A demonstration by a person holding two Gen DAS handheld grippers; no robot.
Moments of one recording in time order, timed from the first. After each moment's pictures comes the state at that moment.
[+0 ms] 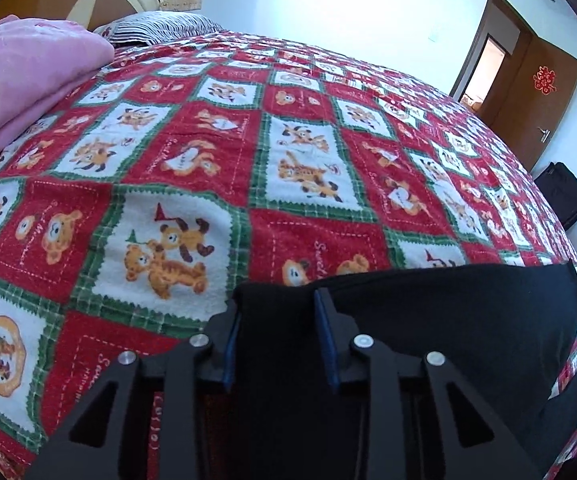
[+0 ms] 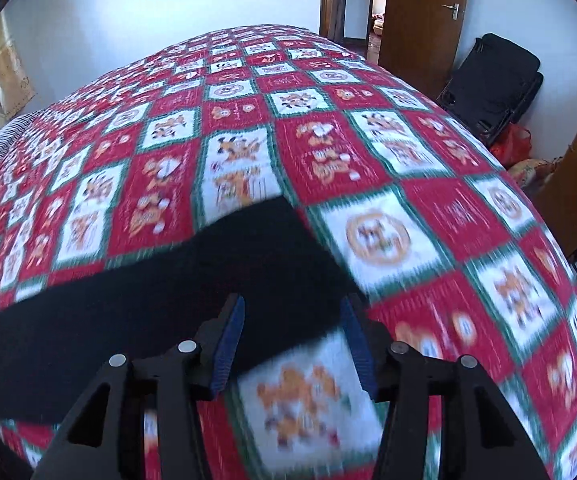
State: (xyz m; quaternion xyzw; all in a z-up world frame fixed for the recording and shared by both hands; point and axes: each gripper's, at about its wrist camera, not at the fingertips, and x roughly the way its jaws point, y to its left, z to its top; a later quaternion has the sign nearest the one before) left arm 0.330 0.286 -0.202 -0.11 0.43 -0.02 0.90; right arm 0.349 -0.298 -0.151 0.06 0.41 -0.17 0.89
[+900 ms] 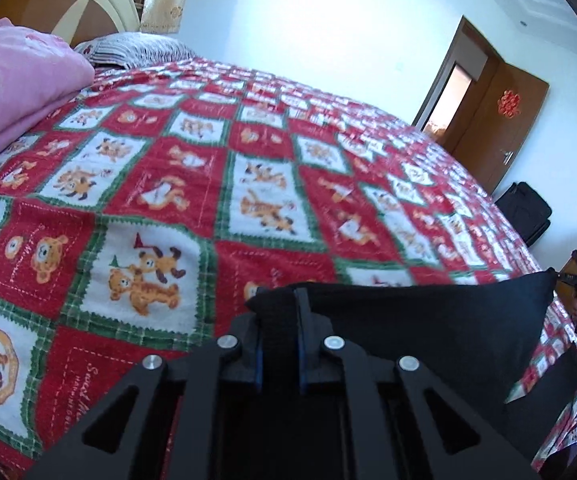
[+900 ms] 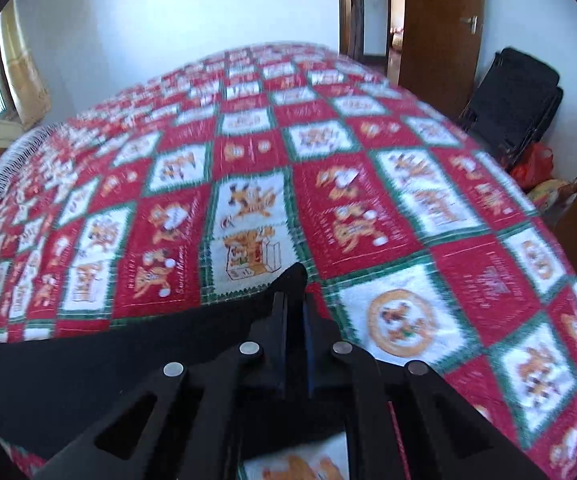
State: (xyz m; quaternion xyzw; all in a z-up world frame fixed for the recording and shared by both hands) left arm 0.311 0.289 -0.177 -0.15 0.36 -0.09 0.92; right arm 0.357 -0.309 -0.124 0.05 0.36 -0.13 0.92
